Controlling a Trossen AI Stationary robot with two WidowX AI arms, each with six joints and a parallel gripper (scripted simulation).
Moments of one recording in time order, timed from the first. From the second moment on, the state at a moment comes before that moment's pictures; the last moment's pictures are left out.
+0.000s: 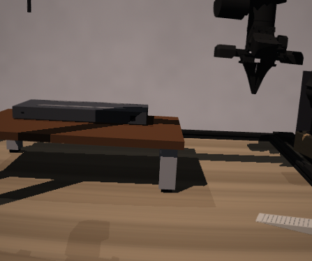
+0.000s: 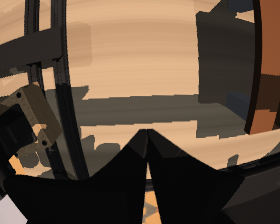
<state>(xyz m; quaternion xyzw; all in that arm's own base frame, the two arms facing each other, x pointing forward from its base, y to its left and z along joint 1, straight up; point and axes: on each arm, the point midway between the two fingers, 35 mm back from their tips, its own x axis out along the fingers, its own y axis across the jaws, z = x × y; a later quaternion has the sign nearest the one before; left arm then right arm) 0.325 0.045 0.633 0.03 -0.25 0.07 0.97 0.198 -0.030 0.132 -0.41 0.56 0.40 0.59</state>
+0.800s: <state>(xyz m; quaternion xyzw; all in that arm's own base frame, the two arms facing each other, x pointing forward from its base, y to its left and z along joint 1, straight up) 0.381 0.051 0.412 0.02 0.15 0.06 0.99 0.198 -0.030 0.132 -0.41 0.56 0.40 0.59</state>
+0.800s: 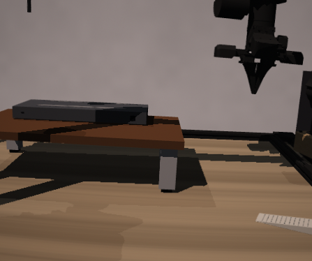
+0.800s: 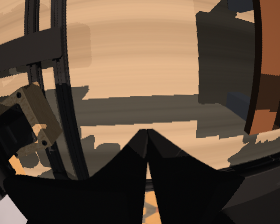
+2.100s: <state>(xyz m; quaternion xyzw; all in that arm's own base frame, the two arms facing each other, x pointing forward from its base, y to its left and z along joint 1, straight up) 0.231 0.028 0.156 0.00 0.66 0.01 0.75 0.198 -0.030 0.132 -0.41 0.56 0.40 0.59</state>
